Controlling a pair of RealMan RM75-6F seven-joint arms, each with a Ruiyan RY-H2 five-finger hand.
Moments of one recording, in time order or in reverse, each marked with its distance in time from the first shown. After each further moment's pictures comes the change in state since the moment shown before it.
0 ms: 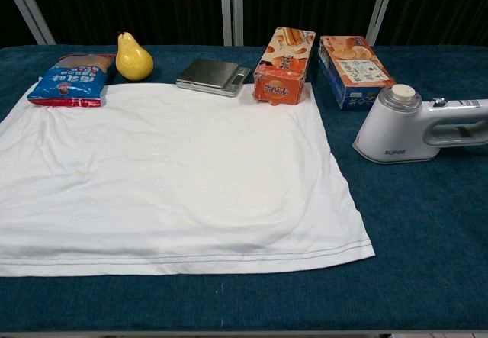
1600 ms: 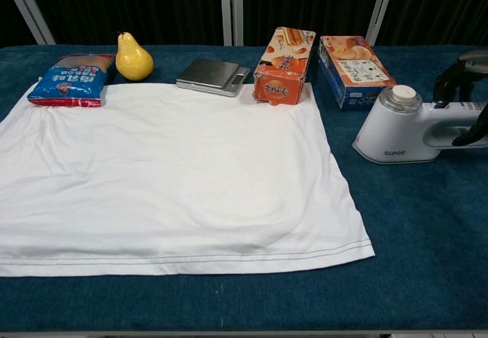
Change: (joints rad) left arm -0.015 -0.017 0.007 0.037 -0.019 -0.044 -0.010; right arm 0.486 -0.186 0.059 0.027 0.583 -0.615 -0.526
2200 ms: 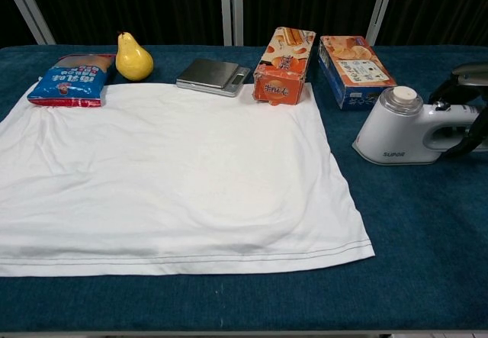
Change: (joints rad) left arm 0.008 -0.010 0.004 0.016 0.000 0.005 -0.012; right arm 0.021 -0.001 -0.014 0.015 0.044 -0.083 0.126
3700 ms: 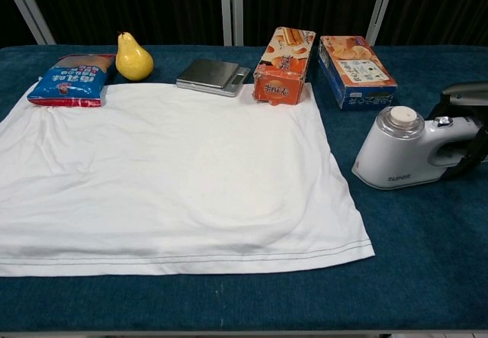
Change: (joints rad) left arm -0.013 -0.024 -0.002 0.008 0.000 -0.018 0.000; right arm 0.005 0.012 -0.059 -0.010 -0.164 -0.044 0.140
